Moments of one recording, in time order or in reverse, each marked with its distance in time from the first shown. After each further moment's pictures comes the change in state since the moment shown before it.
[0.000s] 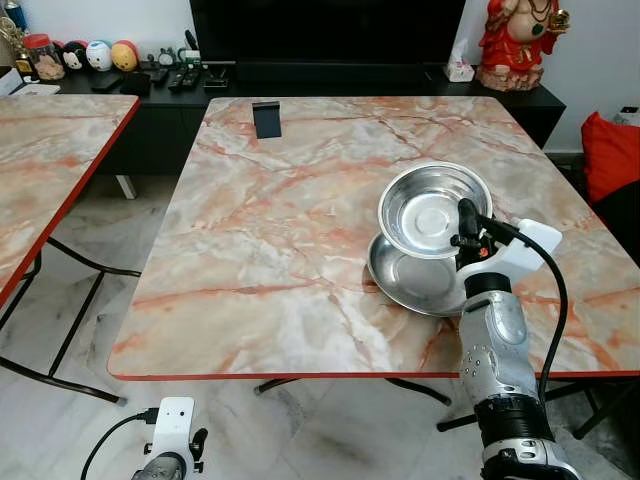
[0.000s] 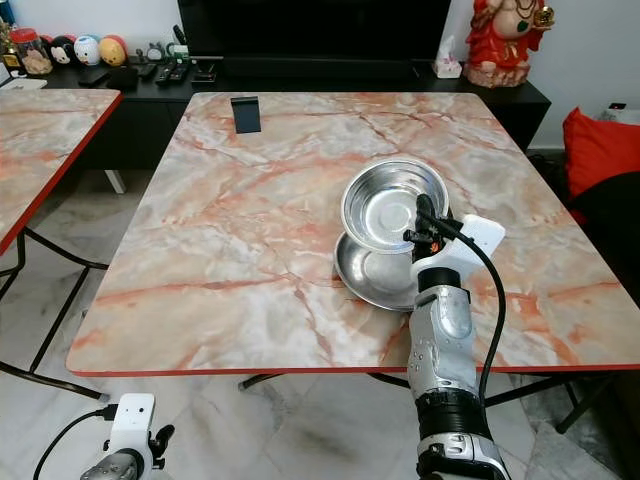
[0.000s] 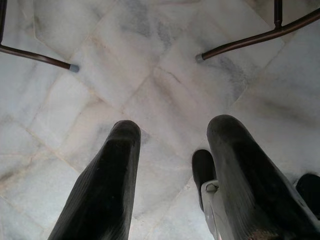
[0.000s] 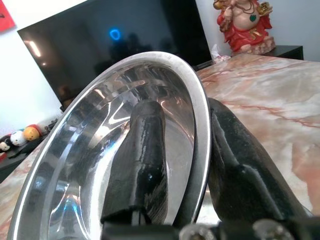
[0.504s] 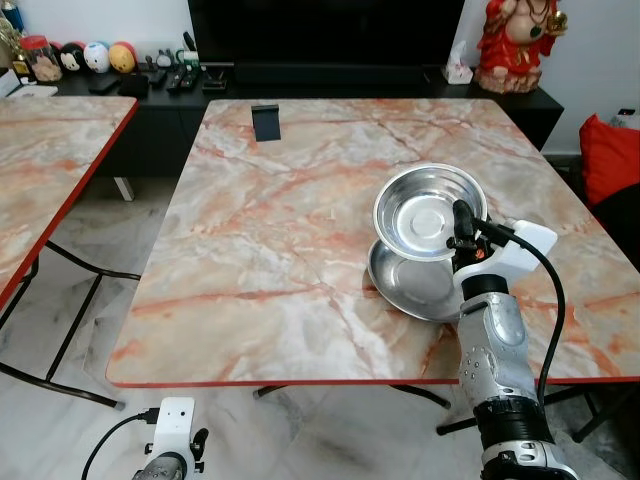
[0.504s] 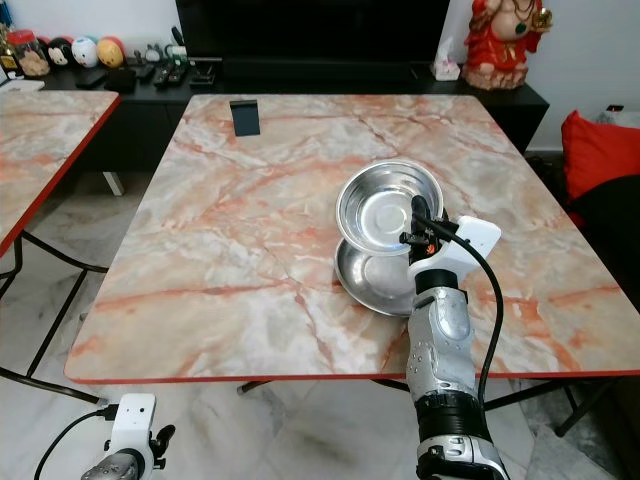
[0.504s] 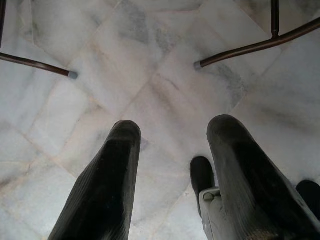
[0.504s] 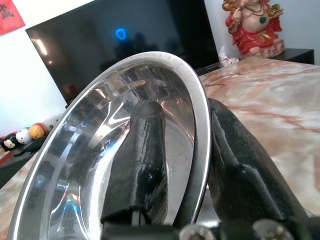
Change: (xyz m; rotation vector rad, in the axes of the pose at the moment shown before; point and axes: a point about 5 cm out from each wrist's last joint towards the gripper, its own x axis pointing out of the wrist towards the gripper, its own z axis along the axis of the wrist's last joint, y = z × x) left arm 0.000 -0.001 0.000 -0.001 -0.001 -0.002; right arm 0.000 0.003 0.000 0.001 0.002 0.025
